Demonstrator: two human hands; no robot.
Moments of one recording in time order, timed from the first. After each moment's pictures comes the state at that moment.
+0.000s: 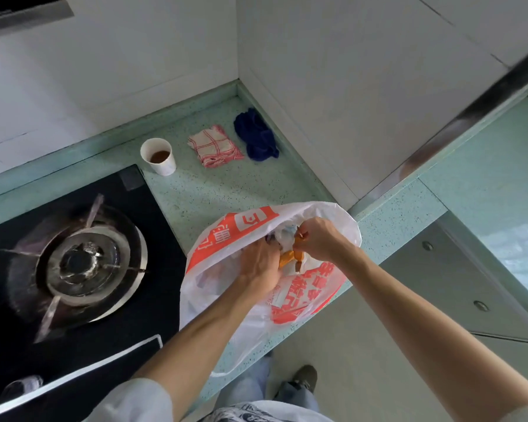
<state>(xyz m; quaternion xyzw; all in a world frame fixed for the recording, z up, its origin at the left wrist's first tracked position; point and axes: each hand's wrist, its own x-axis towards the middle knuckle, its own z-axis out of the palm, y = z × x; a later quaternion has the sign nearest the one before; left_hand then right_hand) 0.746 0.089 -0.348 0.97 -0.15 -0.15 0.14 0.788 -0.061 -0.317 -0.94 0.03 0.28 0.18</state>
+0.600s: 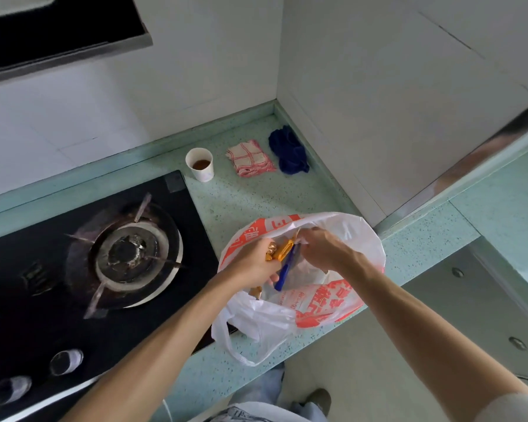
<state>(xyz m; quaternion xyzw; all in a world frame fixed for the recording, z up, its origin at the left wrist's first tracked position) 0.744 0.164 -0.271 0.84 0.02 -0.34 0.44 0.790 -0.019 -0.311 -0.94 -0.06 0.28 0.16</state>
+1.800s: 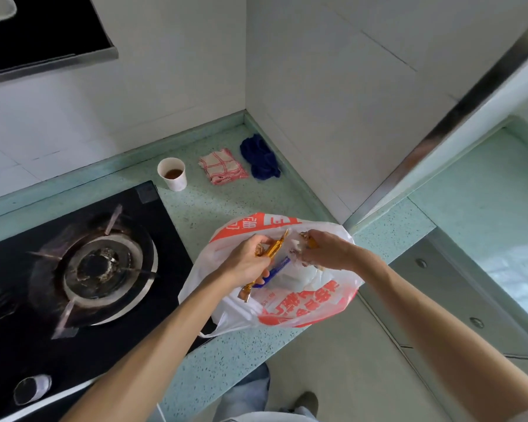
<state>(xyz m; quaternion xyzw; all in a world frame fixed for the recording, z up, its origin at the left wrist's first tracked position) 0.746 0.138 -0.266 0.80 0.04 -0.34 0.50 0.768 -0.068 -0.263 -0.91 0.01 0.35 0.23</state>
